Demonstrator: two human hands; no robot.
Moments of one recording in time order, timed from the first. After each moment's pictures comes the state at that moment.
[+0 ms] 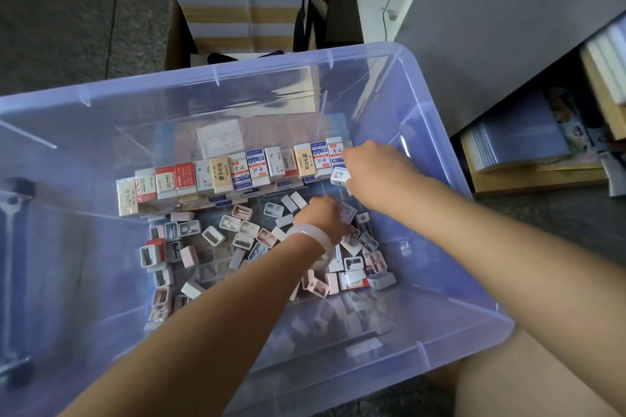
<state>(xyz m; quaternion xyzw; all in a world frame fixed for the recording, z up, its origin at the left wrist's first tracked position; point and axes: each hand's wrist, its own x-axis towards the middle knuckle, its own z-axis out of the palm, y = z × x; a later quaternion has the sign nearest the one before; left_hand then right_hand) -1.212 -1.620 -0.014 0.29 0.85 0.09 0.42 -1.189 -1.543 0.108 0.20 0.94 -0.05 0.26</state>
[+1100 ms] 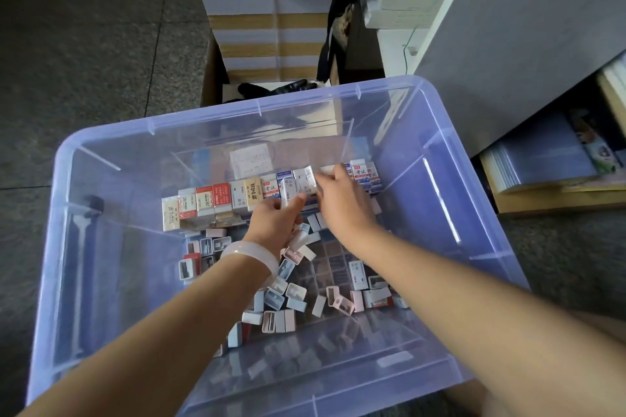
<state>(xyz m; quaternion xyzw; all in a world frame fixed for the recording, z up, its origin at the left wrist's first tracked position) -1.262 -1.700 0.030 -0.10 0.74 0.53 0.40 -1.214 -1.590 0.028 0.24 0.95 -0.20 0.06</state>
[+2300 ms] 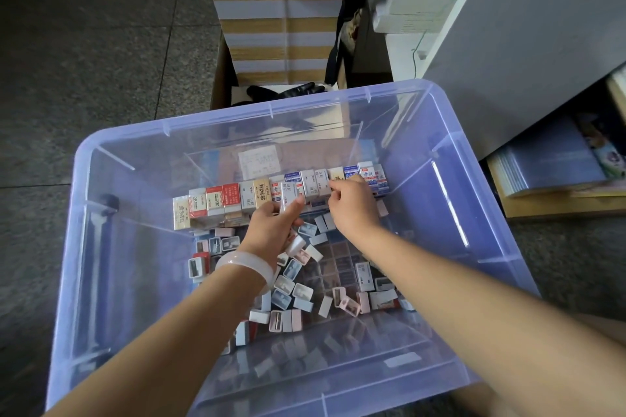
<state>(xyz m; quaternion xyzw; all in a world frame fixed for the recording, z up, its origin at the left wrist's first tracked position) -1.261 -1.719 0.029 -0.10 0.71 0.58 0.39 -1.216 -1.591 0.020 0.35 0.87 -0.35 0.04</state>
